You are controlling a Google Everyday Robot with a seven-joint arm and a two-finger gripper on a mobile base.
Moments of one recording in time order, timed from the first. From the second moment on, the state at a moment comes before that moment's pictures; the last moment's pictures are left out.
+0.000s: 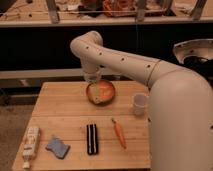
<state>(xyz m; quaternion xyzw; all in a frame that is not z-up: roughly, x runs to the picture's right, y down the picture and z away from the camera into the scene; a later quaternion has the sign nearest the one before) -0.047 0.013 0.740 -0.38 -0.01 -0.08 0.92</state>
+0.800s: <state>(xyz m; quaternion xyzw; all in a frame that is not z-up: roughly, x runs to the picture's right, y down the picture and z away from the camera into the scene) 0.004 -0.029 0.803 -0.37 -0.02 -0.05 0.93</state>
